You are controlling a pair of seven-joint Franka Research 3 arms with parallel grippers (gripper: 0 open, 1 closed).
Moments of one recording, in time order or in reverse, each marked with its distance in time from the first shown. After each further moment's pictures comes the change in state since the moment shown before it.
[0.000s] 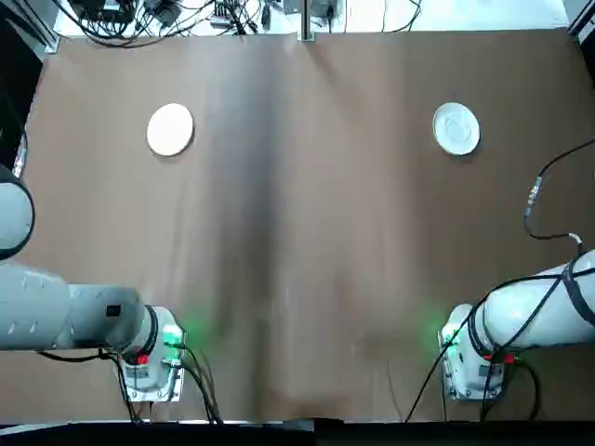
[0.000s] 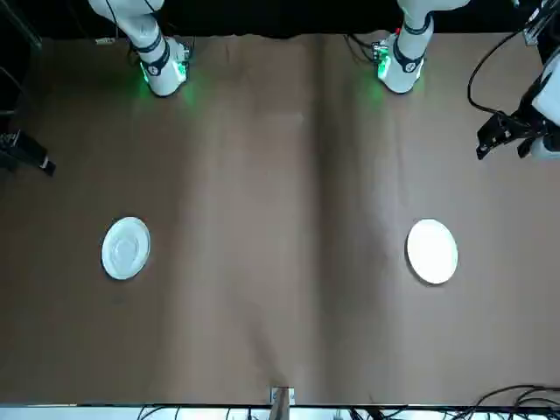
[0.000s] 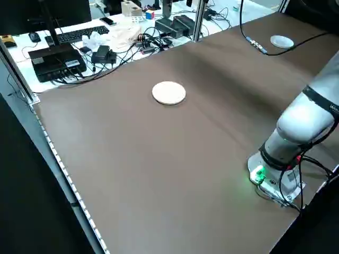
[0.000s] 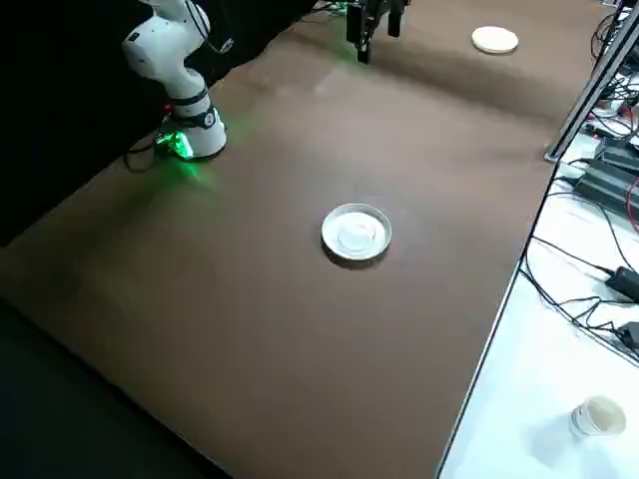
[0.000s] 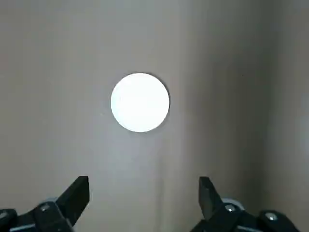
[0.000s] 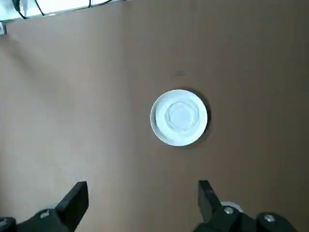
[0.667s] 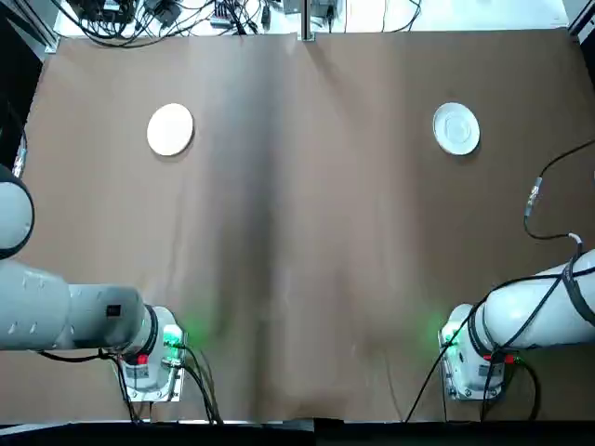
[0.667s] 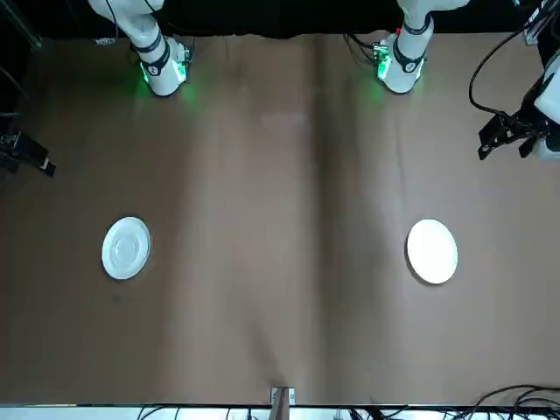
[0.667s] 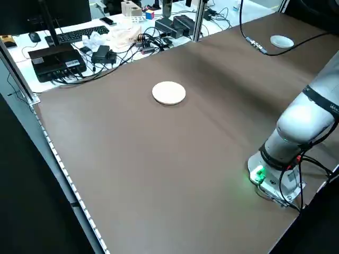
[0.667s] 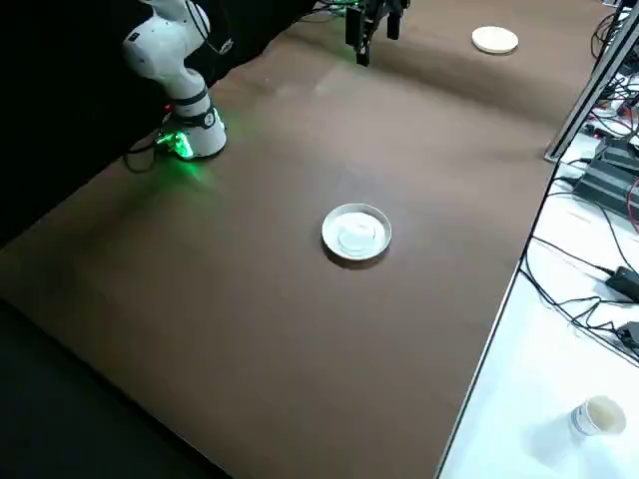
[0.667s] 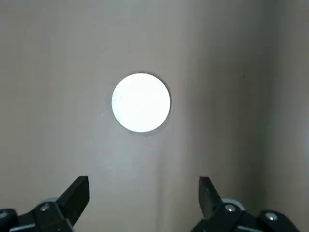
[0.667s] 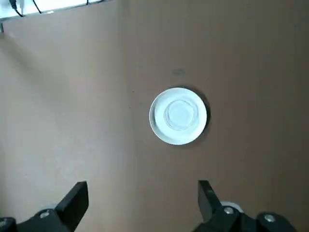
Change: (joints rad) left arm 0.002 0.000 0.004 0.000 0.000 0.001 0.001; right arm -0.002 0.004 -0.003 -0.010 0.000 -0.001 0.000
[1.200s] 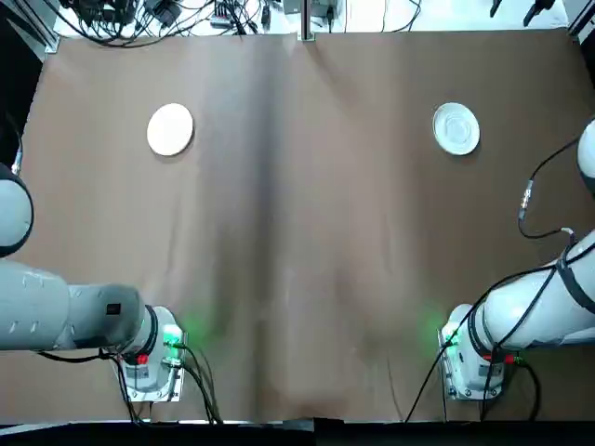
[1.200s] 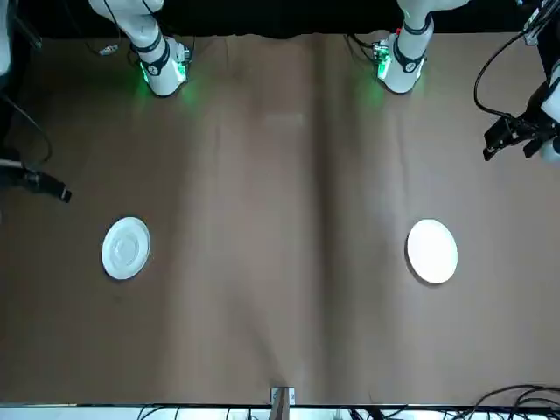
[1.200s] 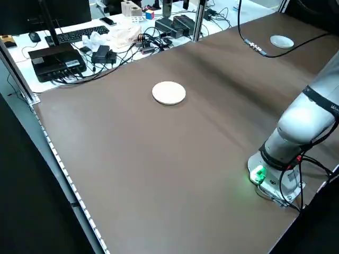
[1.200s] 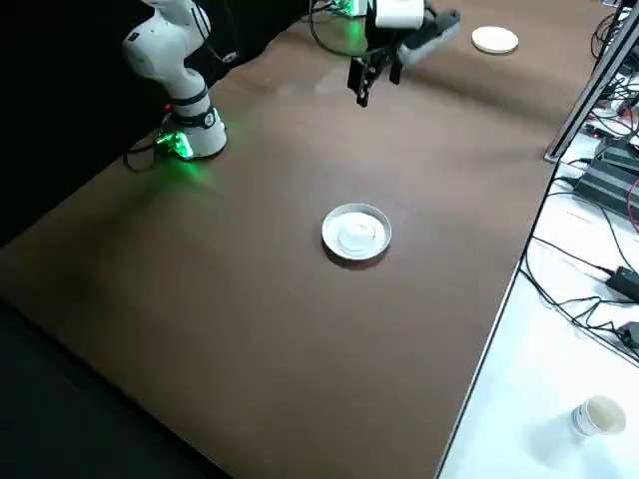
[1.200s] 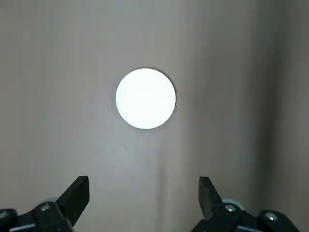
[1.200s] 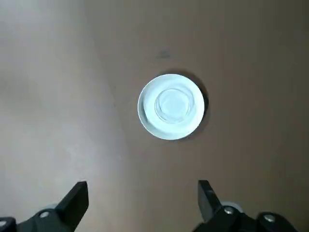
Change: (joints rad) left arm 0.026 0.000 0.000 -0.020 0.000 0.001 0.024; right arm -0.012 0.121 -0.007 -0.020 0.000 0.034 0.118
